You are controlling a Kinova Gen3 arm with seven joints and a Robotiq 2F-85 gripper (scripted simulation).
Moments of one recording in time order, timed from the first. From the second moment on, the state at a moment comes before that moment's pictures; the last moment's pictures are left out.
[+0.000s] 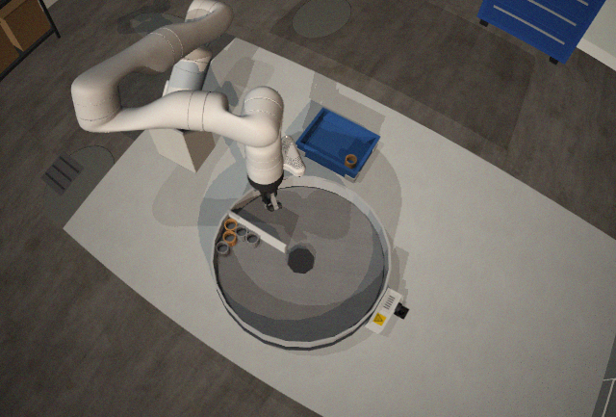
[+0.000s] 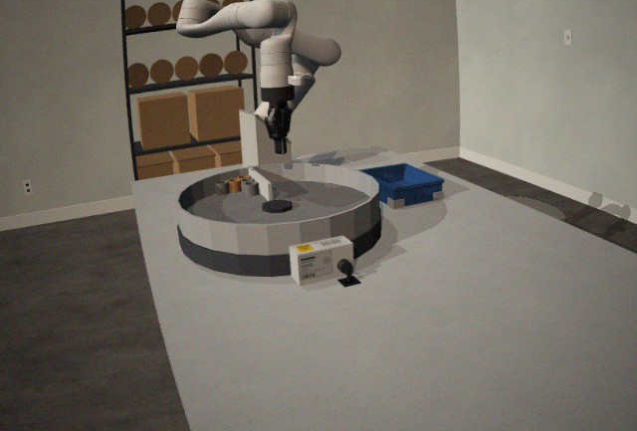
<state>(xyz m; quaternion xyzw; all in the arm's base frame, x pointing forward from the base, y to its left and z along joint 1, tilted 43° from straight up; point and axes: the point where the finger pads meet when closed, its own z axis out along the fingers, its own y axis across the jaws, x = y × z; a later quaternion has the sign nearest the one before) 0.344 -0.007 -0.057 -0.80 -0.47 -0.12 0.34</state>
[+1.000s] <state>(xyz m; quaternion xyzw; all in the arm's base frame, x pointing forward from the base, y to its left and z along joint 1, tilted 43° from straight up) 0.317 -0.083 -0.131 -0.70 -0.61 -0.18 0.31</state>
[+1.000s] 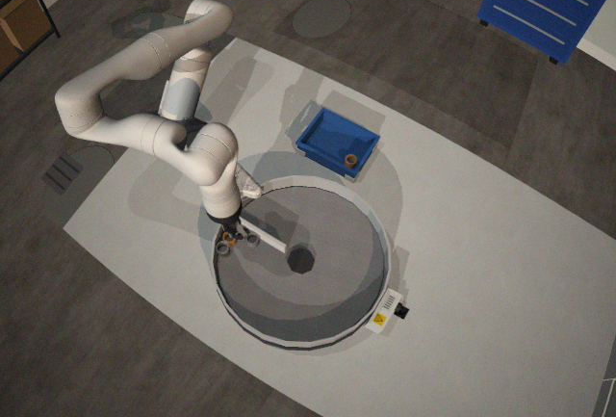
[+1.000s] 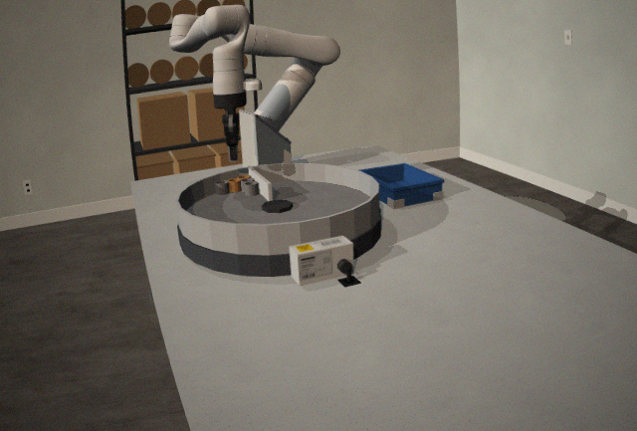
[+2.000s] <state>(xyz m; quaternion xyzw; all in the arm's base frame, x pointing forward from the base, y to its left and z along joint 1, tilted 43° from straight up) 0.312 -0.068 -0.153 -0.71 -0.61 -0.18 0.31</state>
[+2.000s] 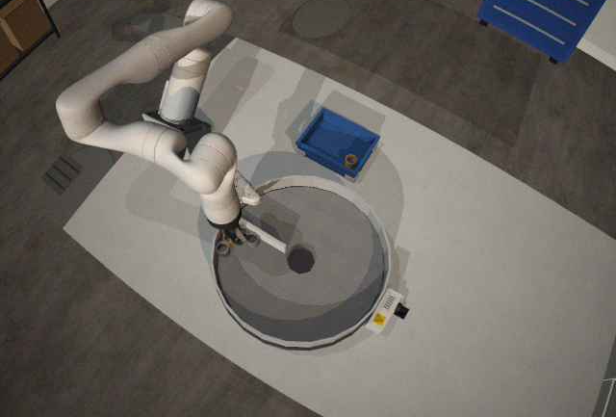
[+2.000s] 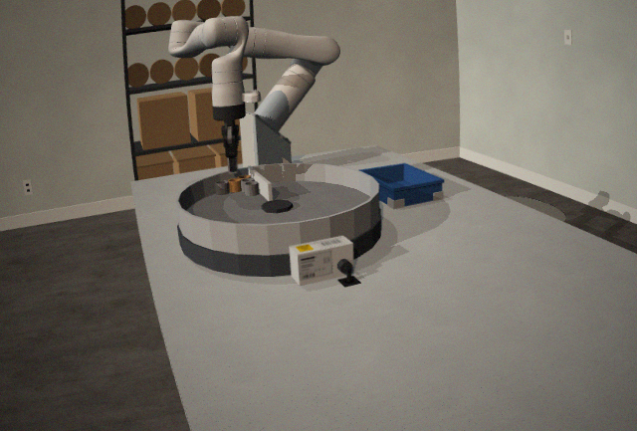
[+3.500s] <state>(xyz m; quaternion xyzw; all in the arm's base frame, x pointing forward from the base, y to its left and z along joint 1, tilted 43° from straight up) 0.309 -0.052 -0.169 -0.71 -0.61 -0.18 0.32</state>
